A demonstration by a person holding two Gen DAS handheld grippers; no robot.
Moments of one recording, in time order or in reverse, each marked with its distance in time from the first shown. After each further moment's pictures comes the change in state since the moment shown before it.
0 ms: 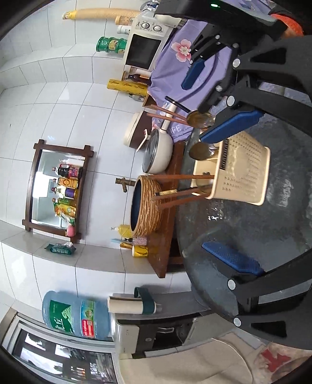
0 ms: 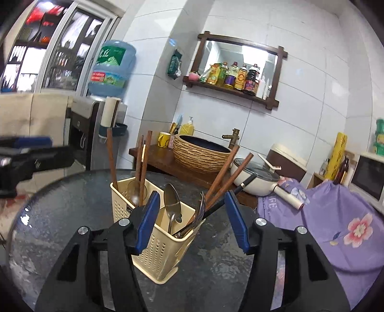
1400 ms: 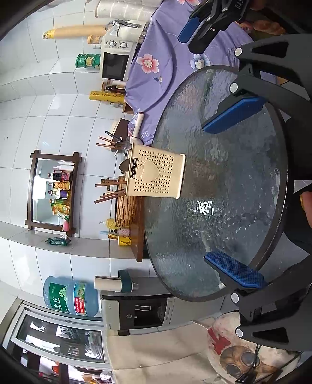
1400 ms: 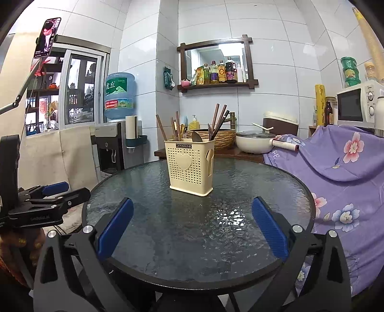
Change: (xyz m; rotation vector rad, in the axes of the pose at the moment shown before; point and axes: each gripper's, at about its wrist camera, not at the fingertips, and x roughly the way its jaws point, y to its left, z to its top) left arm -0.152 -0.013 -0.156 0.052 0.021 0.037; right arm -0.236 0.016 -0.147 0.267 -0.039 0.096
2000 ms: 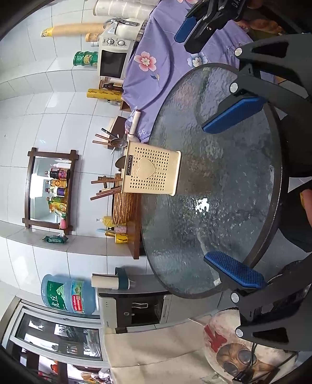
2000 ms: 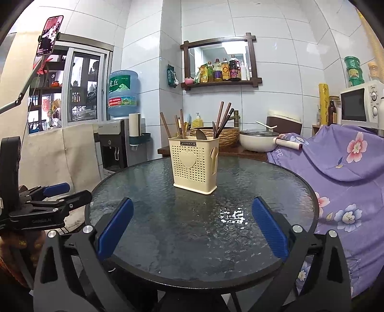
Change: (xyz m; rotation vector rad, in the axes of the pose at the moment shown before) left arm -0.004 0.002 -0.004 -0.005 0.016 0.013; right arm 0.004 -0.001 0.002 -0.009 0.016 0.022
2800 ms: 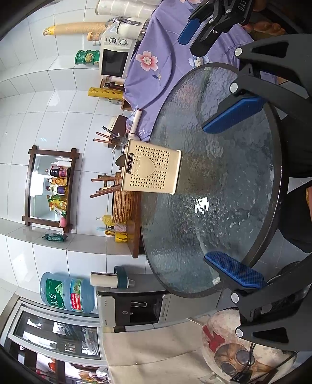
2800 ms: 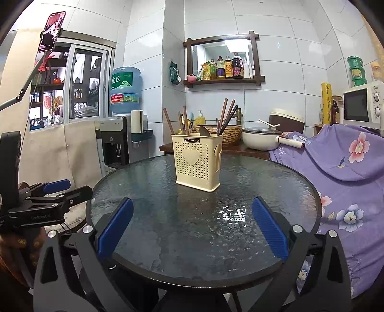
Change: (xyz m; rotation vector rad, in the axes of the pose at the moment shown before) left arm -0.001 0.003 0.001 -0.008 -0.003 0.001; right arm 0.005 0.001 -0.003 -0.009 0.013 0.010
